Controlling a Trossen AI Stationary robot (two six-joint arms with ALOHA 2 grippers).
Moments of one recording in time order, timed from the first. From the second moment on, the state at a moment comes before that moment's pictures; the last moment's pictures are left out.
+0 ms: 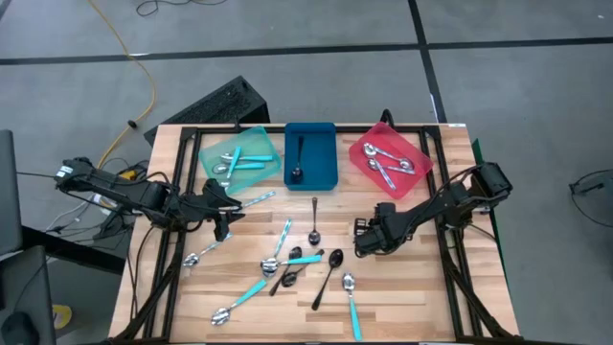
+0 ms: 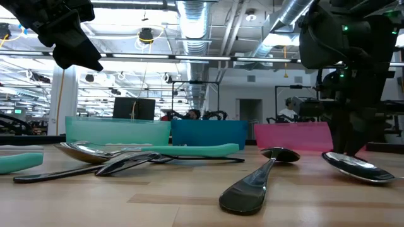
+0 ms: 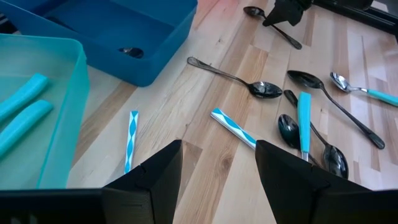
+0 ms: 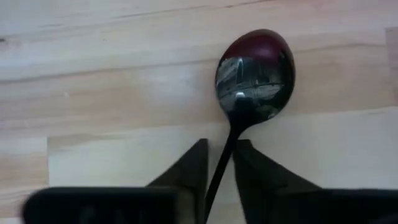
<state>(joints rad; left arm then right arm) -0.28 0.69 0.55 -0.56 -0.43 -0.59 0.32 1.70 0.82 -0.82 0.39 2.02</state>
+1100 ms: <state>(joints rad) -0.28 0.69 0.55 -0.56 -0.43 -0.59 0.32 1.58 0.86 -0.71 0.55 1.75</state>
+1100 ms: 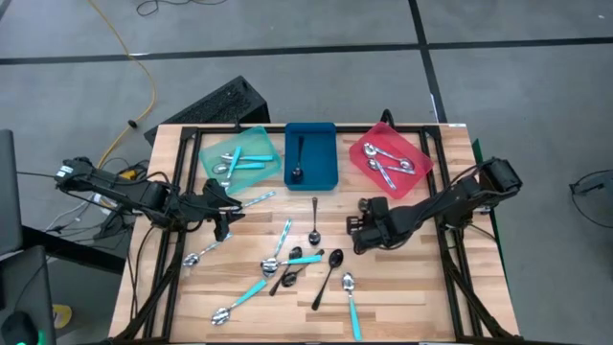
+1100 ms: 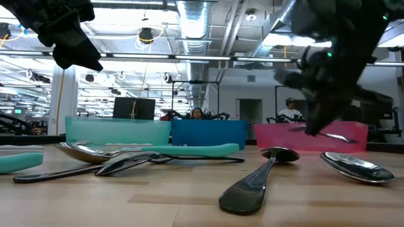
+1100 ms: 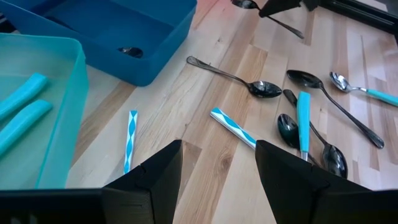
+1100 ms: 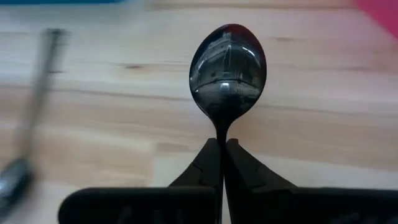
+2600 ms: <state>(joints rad) -0.28 0.69 0.55 -0.56 -0.55 -0.52 -0.24 1.49 0.86 0.46 0.29 0.18</state>
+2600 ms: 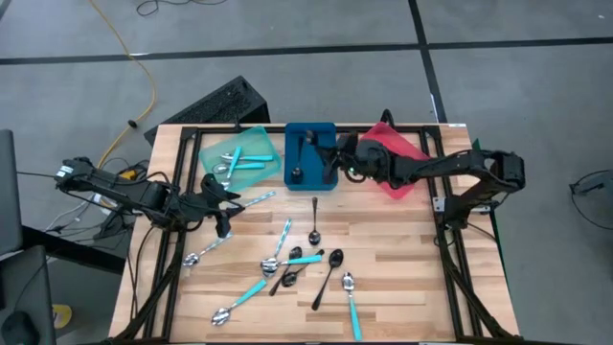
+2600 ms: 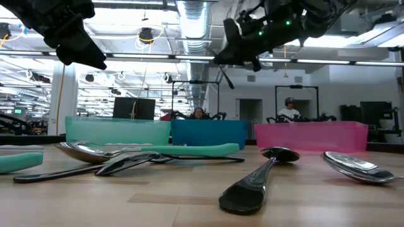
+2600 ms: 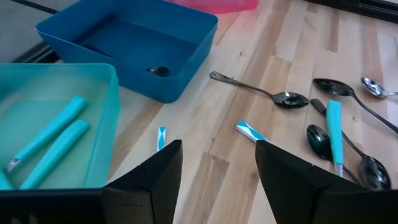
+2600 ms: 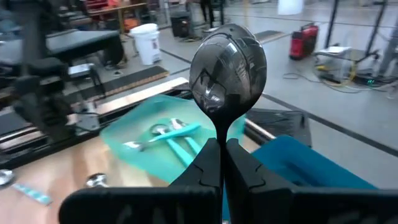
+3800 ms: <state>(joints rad) -0.28 0.69 0.55 -0.57 -0.53 -0.59 -0.36 2.16 1.62 -0.53 0.39 0.66</state>
